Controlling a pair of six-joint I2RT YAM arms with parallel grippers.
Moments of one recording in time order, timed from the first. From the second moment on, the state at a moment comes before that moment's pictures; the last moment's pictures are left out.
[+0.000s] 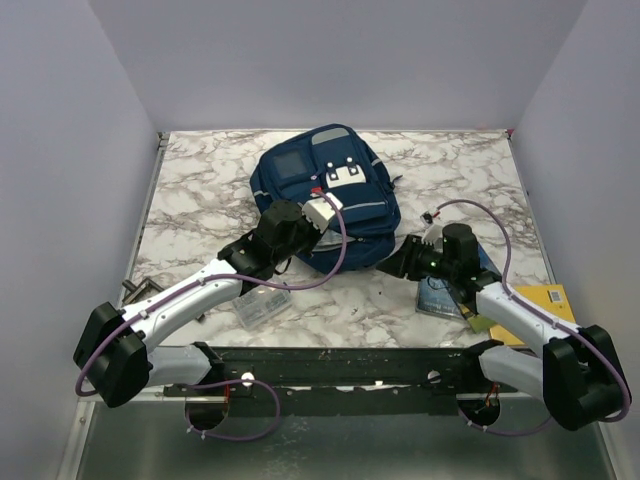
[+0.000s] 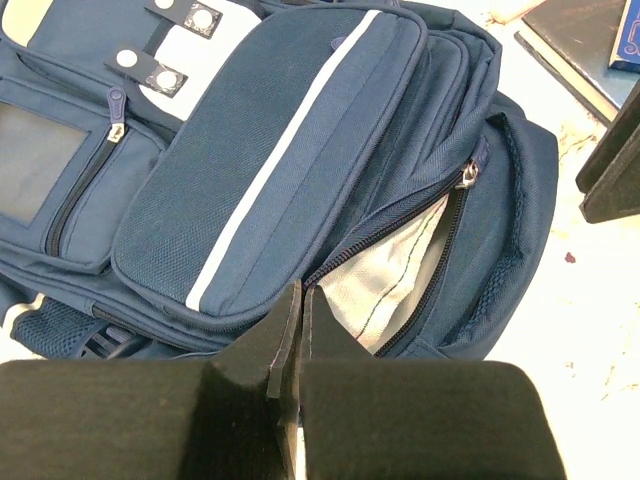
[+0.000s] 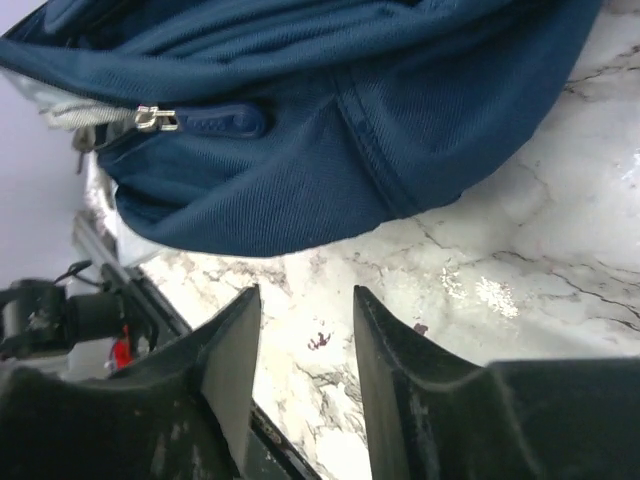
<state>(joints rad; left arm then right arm) -0.77 1.22 0.87 -0.05 -0.05 0.18 0.37 1.10 0.47 0.08 -0.47 0.57</state>
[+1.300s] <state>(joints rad) -0.77 1.22 0.87 -0.06 0.07 0.12 0.32 1.31 0.56 0.36 -0.62 0.60</state>
